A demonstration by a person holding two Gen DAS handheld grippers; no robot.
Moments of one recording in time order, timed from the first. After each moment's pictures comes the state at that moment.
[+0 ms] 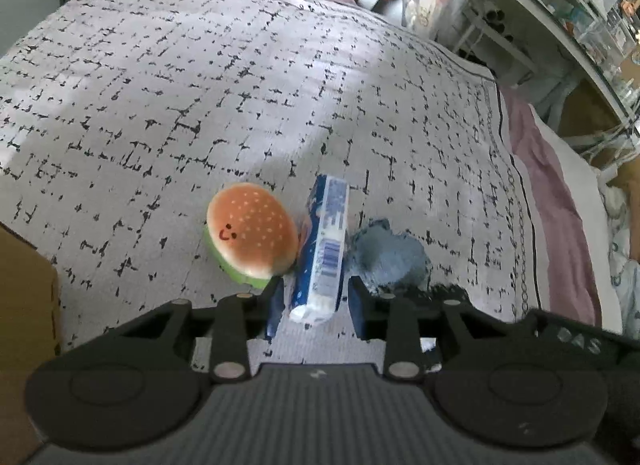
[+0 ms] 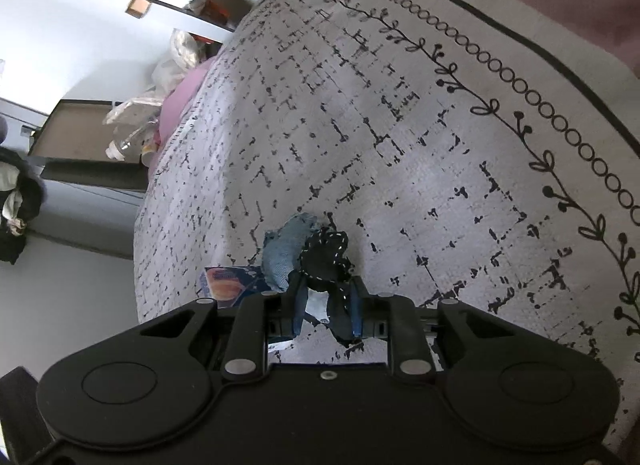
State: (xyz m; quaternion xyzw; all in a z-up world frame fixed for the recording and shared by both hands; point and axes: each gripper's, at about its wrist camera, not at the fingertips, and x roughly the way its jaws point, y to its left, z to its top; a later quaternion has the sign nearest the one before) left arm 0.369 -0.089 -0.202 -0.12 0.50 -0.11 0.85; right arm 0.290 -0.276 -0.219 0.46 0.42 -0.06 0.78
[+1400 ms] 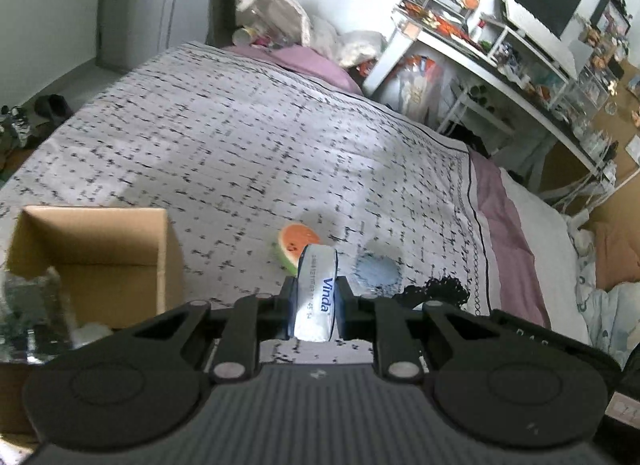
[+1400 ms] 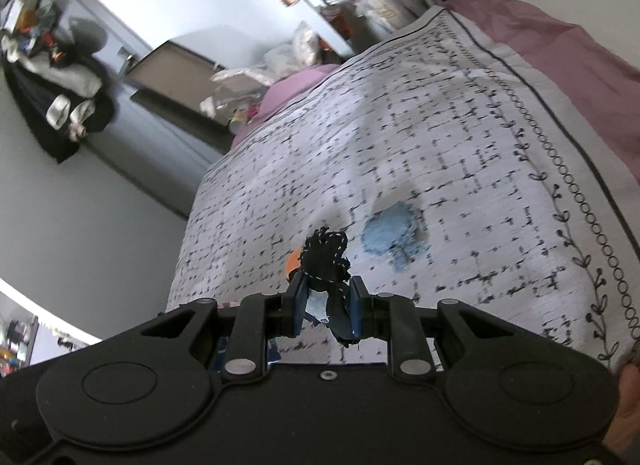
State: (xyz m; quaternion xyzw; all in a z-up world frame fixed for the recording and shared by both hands) left arm 0.266 -0.022 -0.095 -0.14 0.41 -0.08 0.89; right arm 0.233 -0.221 -0.136 0.32 0.37 0.04 0.87
